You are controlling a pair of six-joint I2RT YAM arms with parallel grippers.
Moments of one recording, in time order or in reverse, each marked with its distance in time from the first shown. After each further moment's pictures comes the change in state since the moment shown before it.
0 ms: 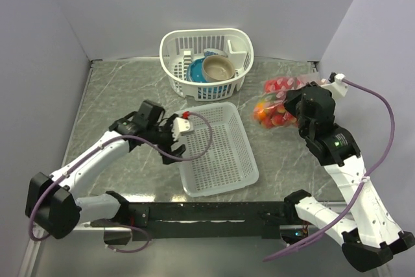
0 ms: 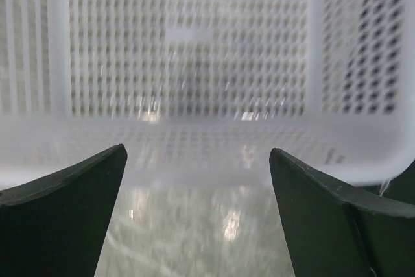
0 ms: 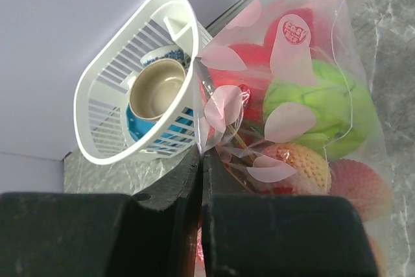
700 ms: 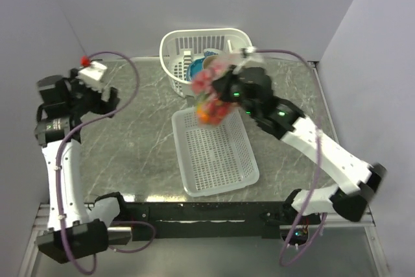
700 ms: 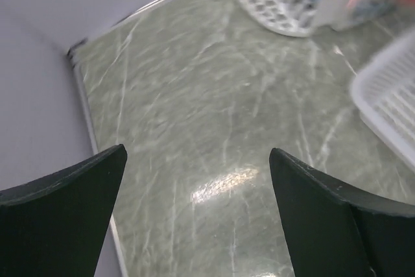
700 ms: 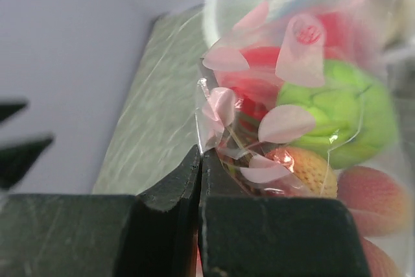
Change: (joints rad) left arm 0.776 -0.189 0.321 -0.012 -0.029 -0.109; right arm 0.375 0.391 0.204 0.264 -0.240 -0.189
